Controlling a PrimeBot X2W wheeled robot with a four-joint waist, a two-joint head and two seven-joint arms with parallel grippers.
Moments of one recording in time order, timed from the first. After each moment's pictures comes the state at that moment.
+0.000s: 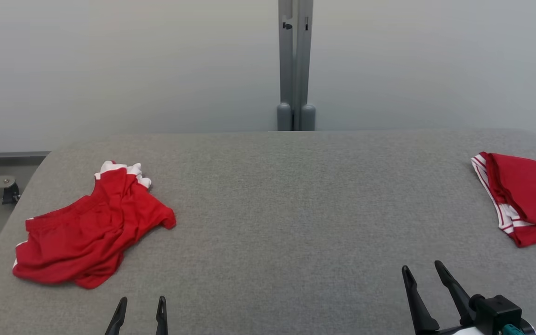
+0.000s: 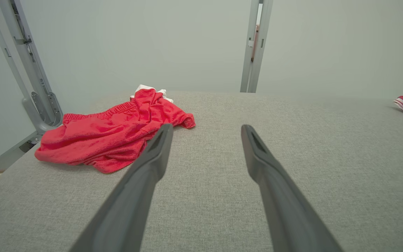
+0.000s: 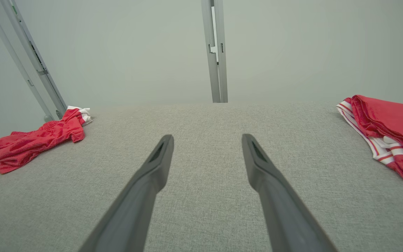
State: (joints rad) left arm 0.29 0.05 -0.08 0.05 -0.12 -0.05 -0.26; right arm 0.18 -0.11 0.12 0.13 0.23 0.13 -0.26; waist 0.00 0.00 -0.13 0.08
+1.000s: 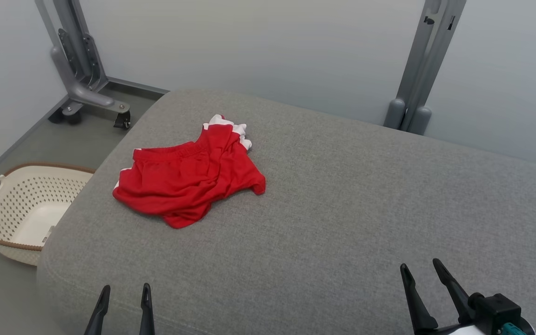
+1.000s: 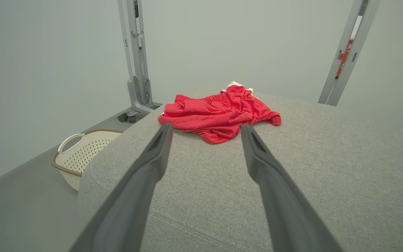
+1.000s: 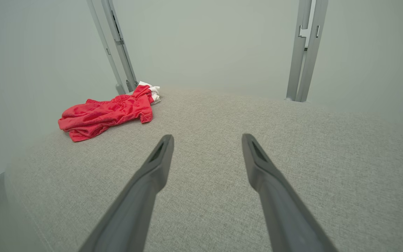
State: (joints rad) left arm 0.28 0.05 -0.04 0.00 -0.11 -0.06 -0.26; right arm 0.18 -0.11 0.12 0.12 0.23 0.13 -0.26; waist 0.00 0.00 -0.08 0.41
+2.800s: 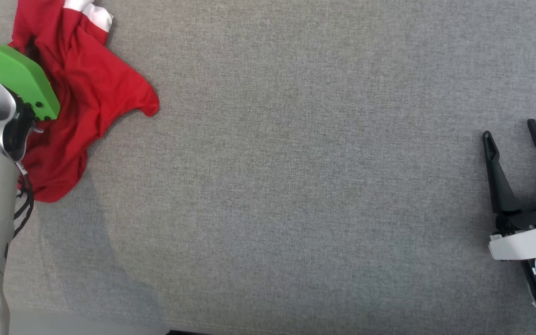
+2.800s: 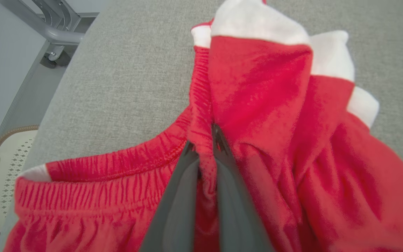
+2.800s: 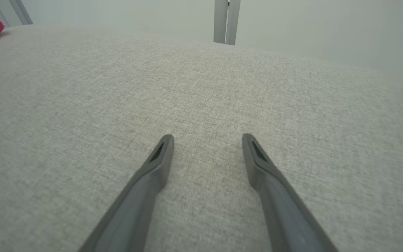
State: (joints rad) left arm -1.06 0.36 -0.33 1.00 -0.56 -0.13 0.15; right arm -0.10 -0.38 0.01 -0.04 0.19 0.13 -0.26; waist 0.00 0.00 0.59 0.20
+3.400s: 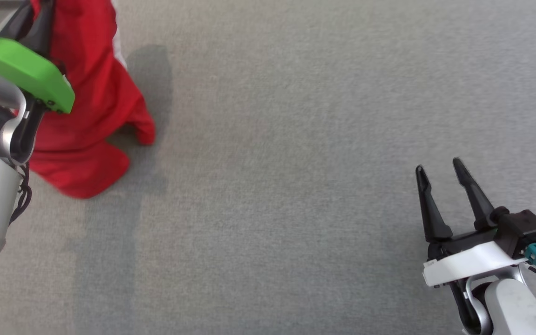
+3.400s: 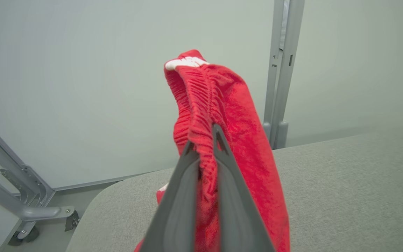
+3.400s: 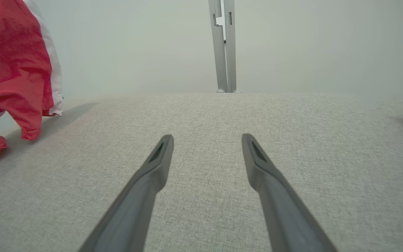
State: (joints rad) left arm -0.98 0.48 -0.52 0.62 -0.68 -0.13 -0.09; right arm -0.10 -0.16 0.08 0.07 0.21 0.13 -0.26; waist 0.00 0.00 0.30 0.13
